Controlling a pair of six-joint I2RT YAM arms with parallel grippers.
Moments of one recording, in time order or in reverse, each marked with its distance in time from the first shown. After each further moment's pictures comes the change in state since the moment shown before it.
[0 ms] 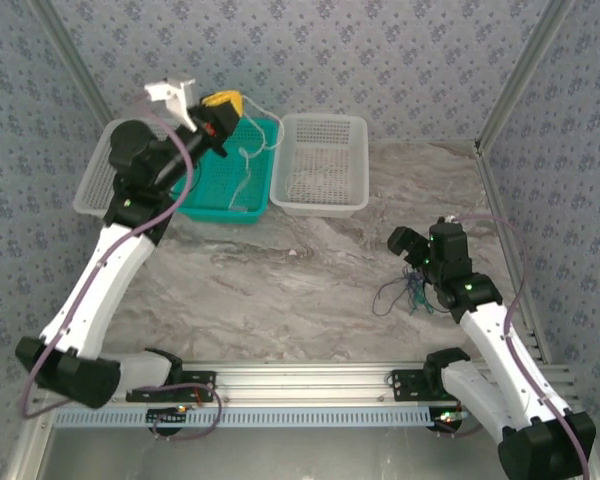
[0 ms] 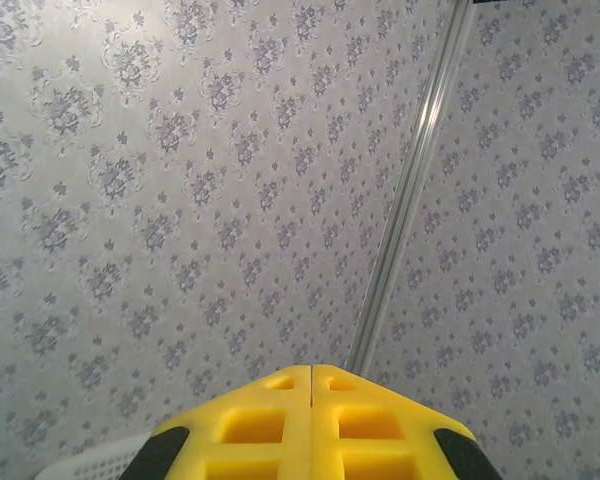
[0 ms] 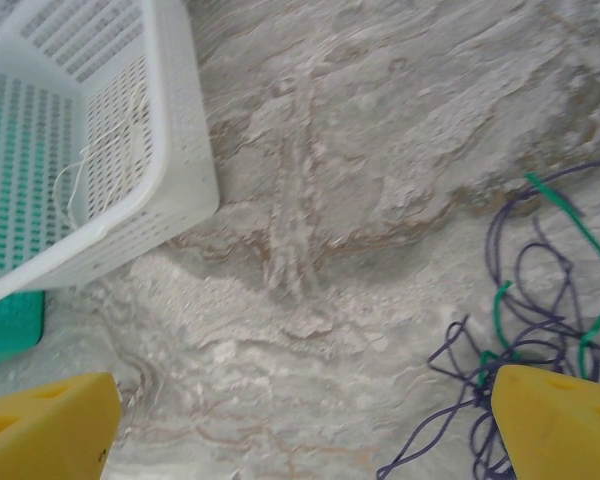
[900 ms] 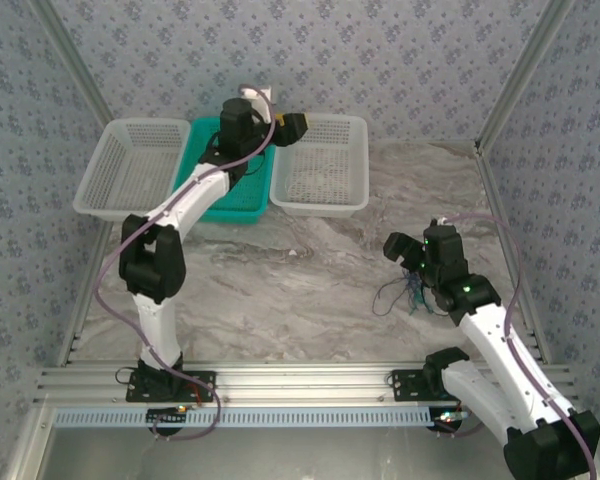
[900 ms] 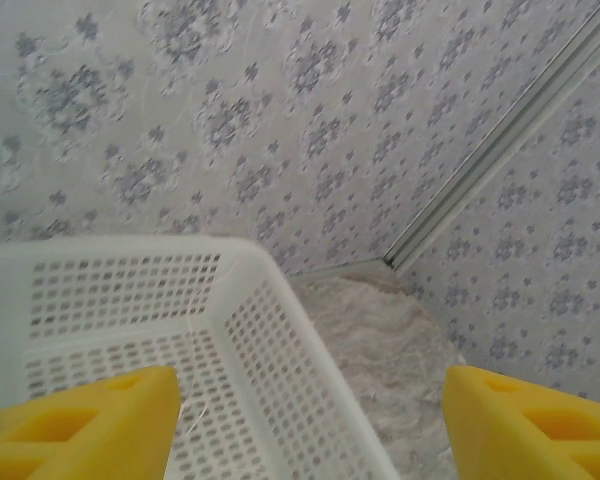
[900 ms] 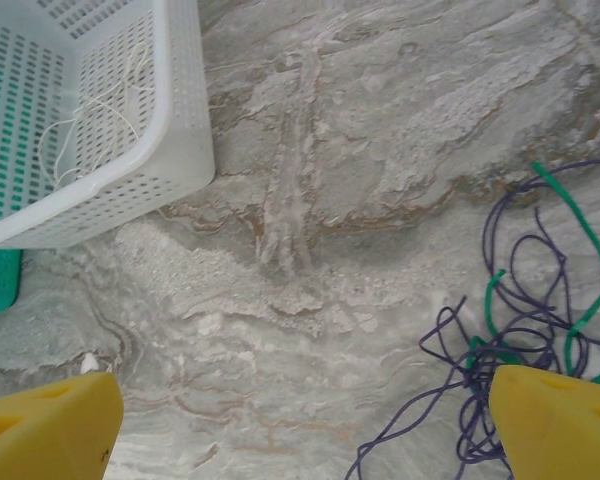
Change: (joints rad) left arm -0.040 0.657 0.274 -0.060 -0.023 -0.084; right arm 0.044 -0.011 -0.002 -0.046 0.051 -0.052
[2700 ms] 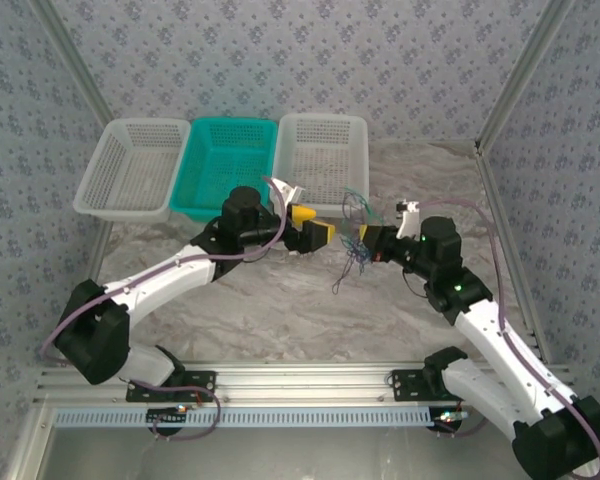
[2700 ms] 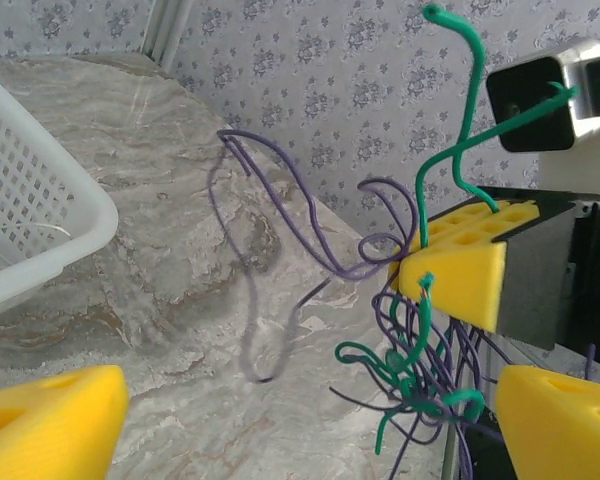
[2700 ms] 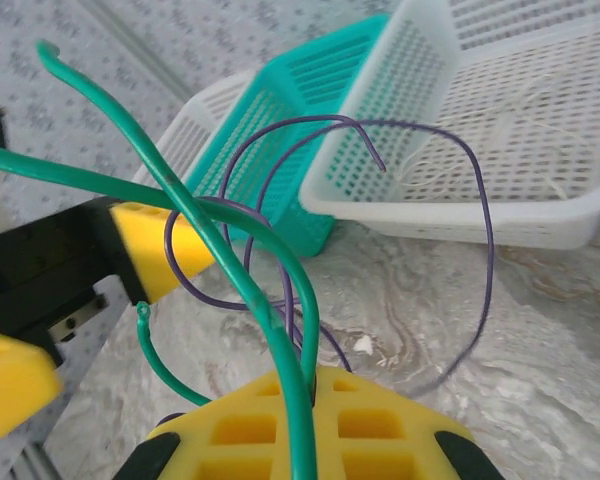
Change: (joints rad) left arm -0.293 -0.534 -0.771 0.166 0.201 0.019; right arm 0.113 0.046 0.000 0.439 -0.464 -0.144
